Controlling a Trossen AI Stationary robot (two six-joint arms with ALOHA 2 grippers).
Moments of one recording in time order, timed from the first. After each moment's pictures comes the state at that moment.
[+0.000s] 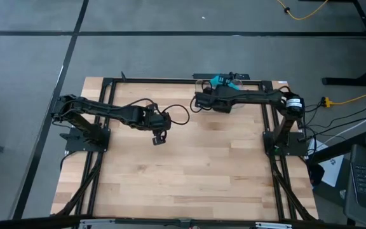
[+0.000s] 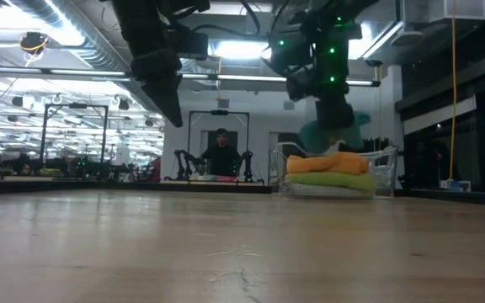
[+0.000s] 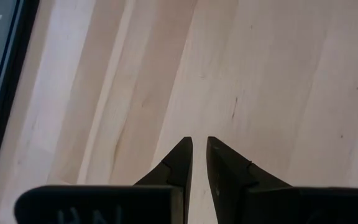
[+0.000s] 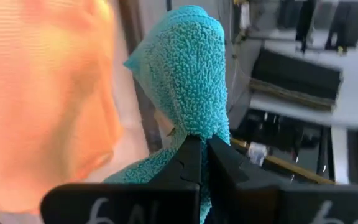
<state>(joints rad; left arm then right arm) 0.00 1.51 1.11 -0.77 -0.36 -0.18 -0.26 1.81 1.42 -1.15 1.03 -0.04</state>
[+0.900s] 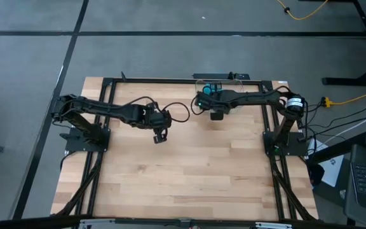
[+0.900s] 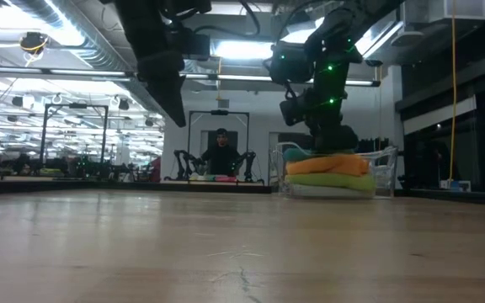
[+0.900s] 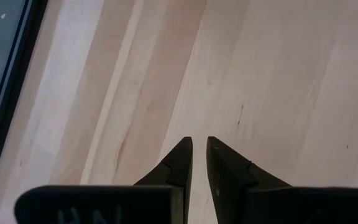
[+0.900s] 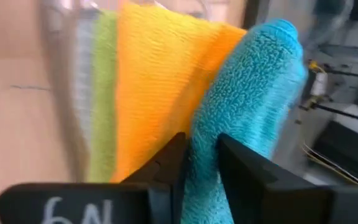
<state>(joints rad) 0.02 1.51 1.11 -0.75 -0.36 -0.18 -0.29 1.80 1.24 -0.75 0.67 -0.45</state>
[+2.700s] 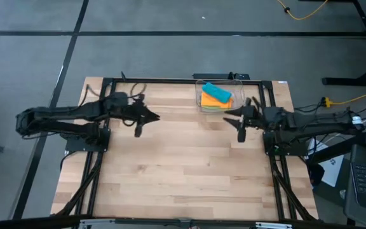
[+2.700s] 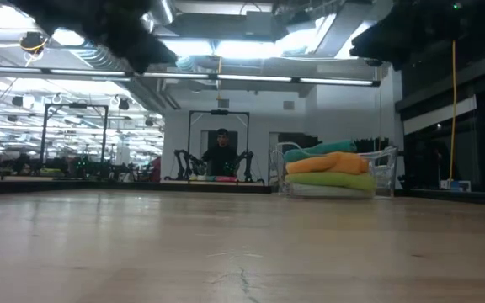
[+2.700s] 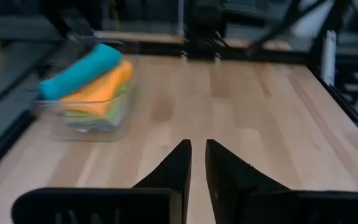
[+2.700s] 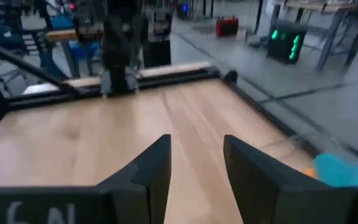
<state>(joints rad) 0.25 0.91 0.63 -0.09 0.20 0.04 0.02 0.70 0.47 0.01 0.29 0.12</state>
